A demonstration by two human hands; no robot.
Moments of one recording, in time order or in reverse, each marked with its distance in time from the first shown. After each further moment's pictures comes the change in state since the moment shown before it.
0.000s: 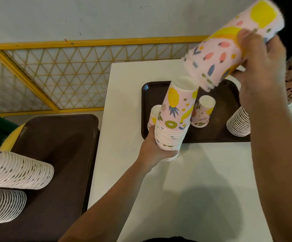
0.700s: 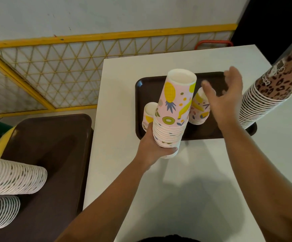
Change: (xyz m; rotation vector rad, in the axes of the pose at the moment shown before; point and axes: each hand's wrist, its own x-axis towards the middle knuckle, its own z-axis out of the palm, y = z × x) left_hand 0.013 -0.003 0.011 -0.017 -0.023 0.008; right_hand -0.004 0.122 -0.035 -0.560 0.112 0.019
